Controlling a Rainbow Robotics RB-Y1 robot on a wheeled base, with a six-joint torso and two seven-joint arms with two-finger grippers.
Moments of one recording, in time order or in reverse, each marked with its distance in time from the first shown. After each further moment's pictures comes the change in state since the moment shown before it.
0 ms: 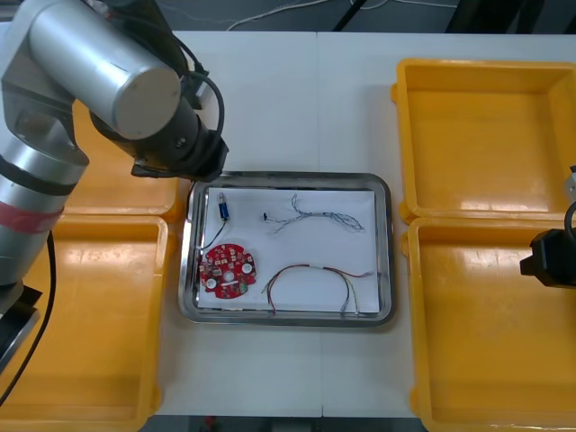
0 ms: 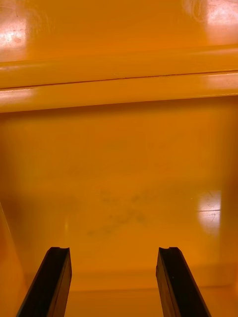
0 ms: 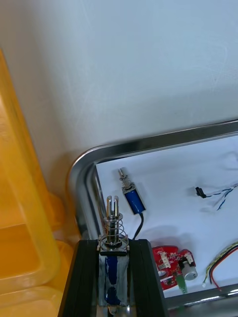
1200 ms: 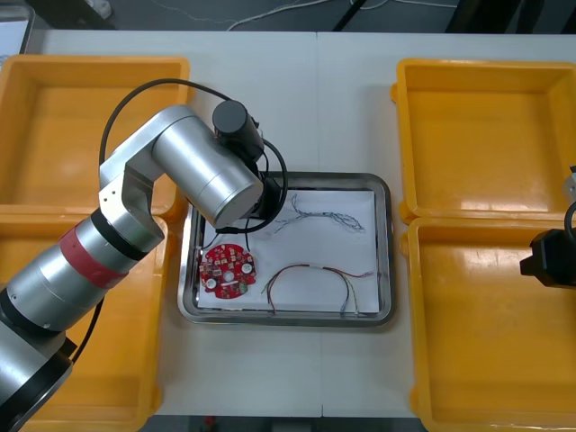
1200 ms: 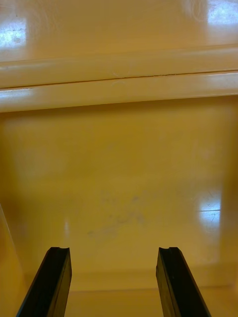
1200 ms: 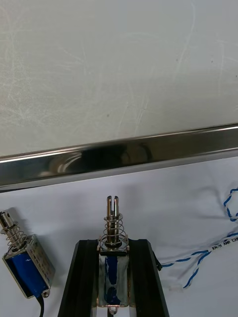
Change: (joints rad) right arm 0.000 0.000 0.000 0.000 0.000 0.000 0.000; left arm 0.075 -0.104 -0.267 0.148 -0.203 -0.348 0.184
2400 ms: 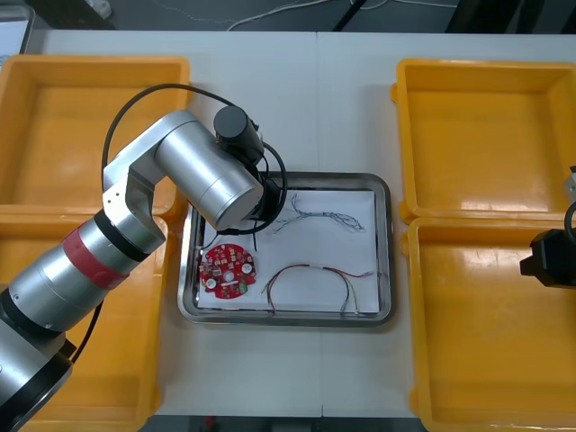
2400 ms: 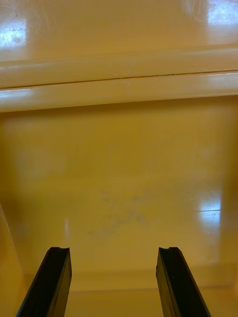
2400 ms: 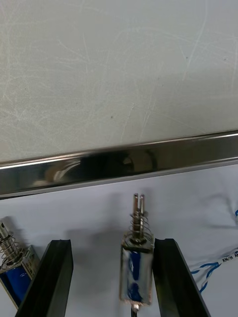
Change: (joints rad) right arm 0.000 0.000 0.000 0.000 0.000 0.000 0.000; left arm 0.000 0.000 -0.010 0.035 -0.003 -0.038 0.003
